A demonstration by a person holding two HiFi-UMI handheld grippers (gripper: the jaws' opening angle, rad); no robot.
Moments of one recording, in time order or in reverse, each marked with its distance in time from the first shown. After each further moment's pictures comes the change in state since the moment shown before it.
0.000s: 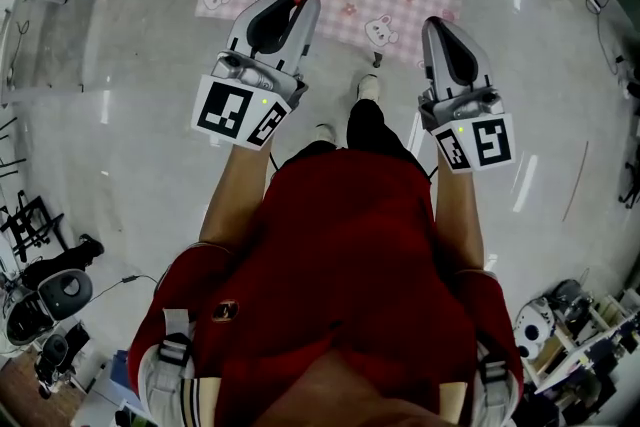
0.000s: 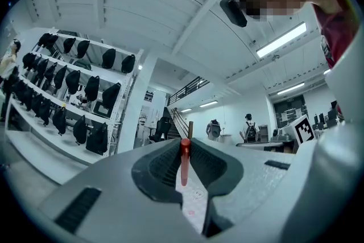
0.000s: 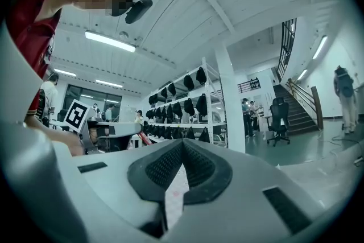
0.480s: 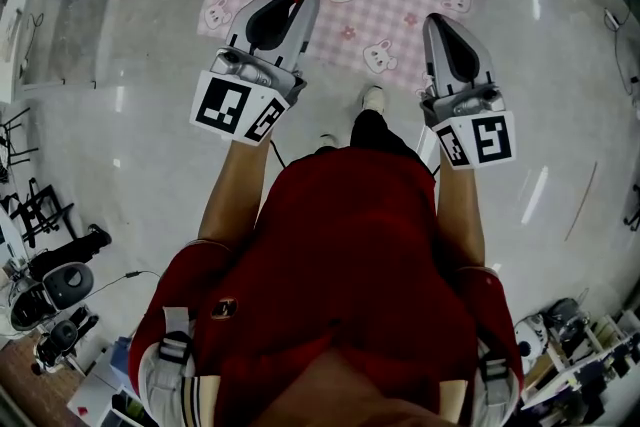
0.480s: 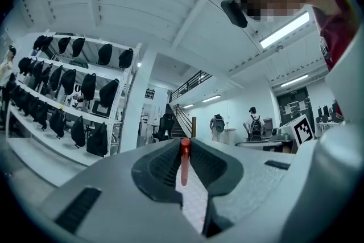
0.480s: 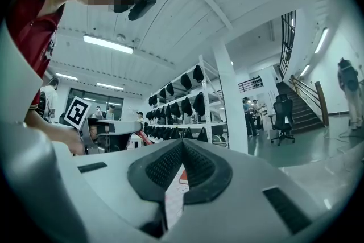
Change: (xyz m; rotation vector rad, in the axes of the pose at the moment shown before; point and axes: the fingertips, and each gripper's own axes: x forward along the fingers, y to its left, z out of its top) left arm 0.076 0.034 -0.009 0.038 0.040 0.029; right arm 0.056 -0.069 -0.011 0.014 -0.012 0.039
